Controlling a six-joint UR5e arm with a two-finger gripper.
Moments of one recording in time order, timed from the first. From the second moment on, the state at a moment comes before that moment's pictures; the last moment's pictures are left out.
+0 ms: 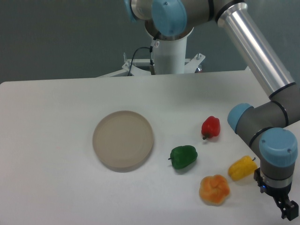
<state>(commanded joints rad) 2.58 -2.54 -0.75 -1.09 1.68 1.55</state>
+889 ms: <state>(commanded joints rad) 2.55 -2.48 -0.81 -1.11 1.65 1.48</state>
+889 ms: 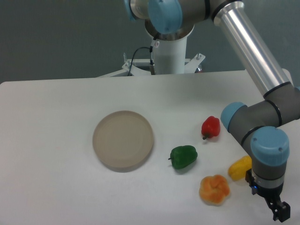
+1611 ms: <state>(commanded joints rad) 2.61 -2.17 -1.26 -1.15 1.56 1.43</state>
